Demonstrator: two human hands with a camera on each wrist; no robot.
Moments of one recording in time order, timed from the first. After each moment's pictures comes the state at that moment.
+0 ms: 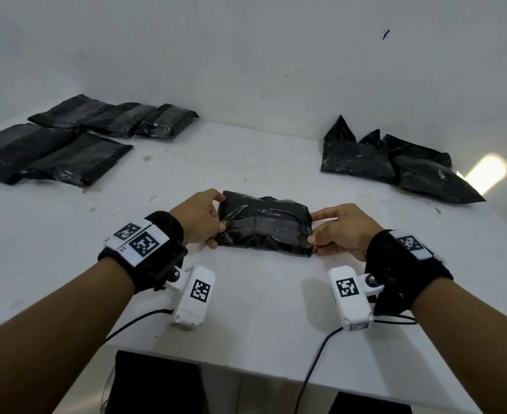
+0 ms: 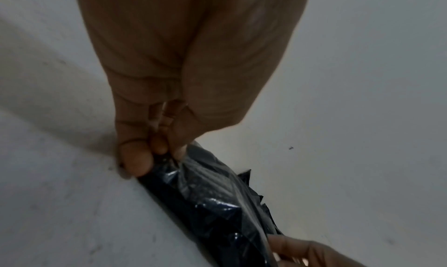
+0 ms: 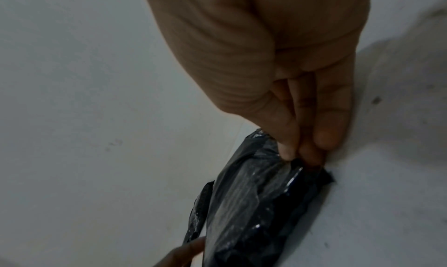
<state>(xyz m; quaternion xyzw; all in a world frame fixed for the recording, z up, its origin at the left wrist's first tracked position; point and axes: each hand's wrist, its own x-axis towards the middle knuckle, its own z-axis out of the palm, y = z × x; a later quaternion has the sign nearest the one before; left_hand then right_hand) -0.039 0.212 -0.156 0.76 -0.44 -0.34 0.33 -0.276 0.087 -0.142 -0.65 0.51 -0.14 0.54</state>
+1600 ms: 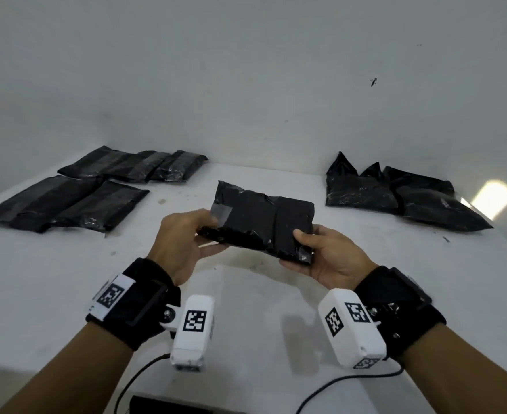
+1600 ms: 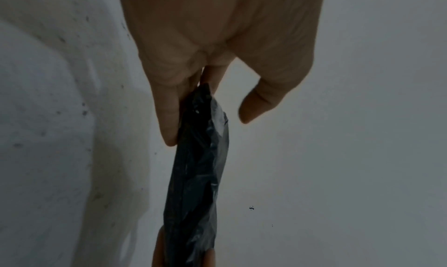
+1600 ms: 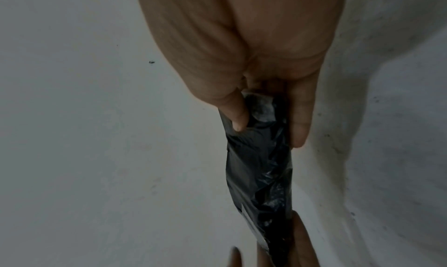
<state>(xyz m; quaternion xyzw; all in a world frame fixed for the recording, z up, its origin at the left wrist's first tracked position) -0.037 0.238 -0.116 0.54 -0.22 -0.40 0.71 -0.235 0.115 -0.128 -0.42 0.35 -0.28 0.79</state>
